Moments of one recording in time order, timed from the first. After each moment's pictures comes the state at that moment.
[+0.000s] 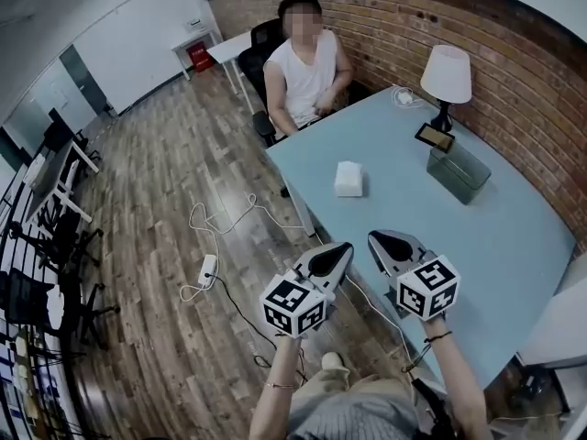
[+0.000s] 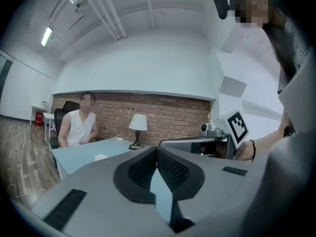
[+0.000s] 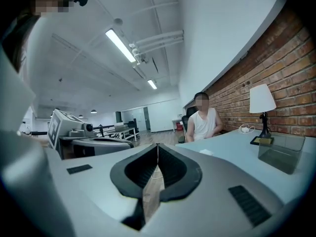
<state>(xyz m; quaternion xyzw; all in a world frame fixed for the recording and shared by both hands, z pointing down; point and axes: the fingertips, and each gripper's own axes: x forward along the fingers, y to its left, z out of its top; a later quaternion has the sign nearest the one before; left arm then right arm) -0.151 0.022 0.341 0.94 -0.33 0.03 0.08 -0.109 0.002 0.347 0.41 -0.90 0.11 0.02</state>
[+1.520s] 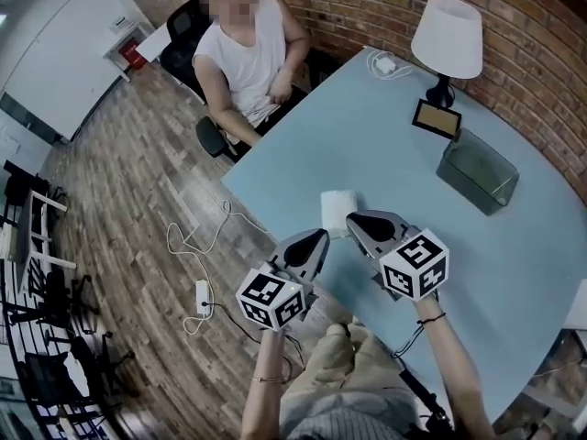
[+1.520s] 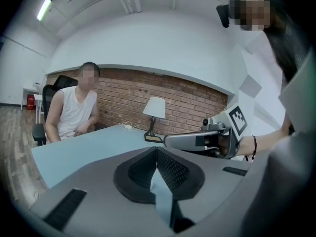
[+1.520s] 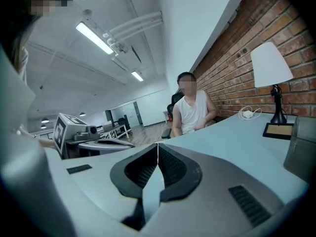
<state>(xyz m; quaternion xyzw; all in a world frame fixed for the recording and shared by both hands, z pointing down) -0.161 -0.225 0.416 0.94 -0.28 0.09 0.15 -0.112 -0.236 0.416 0.44 -0.88 0.20 0.04</state>
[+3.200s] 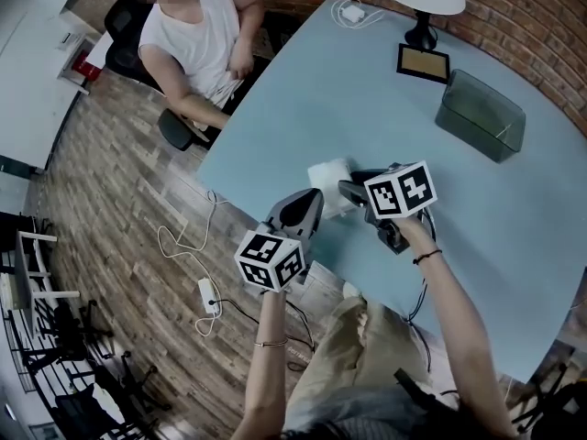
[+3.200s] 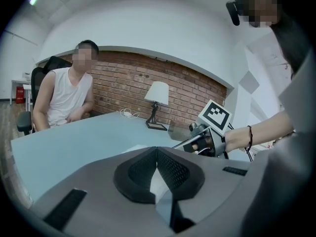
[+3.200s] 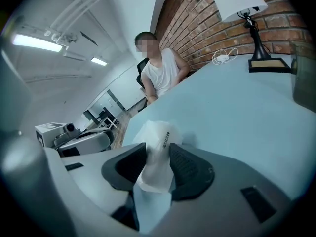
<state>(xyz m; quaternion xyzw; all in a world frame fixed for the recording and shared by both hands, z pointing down) -0.153 -0.285 0.492 0.95 -0.23 0.14 0.17 -0.094 -0.296 0.553 0.47 -0.76 0.43 0.12</state>
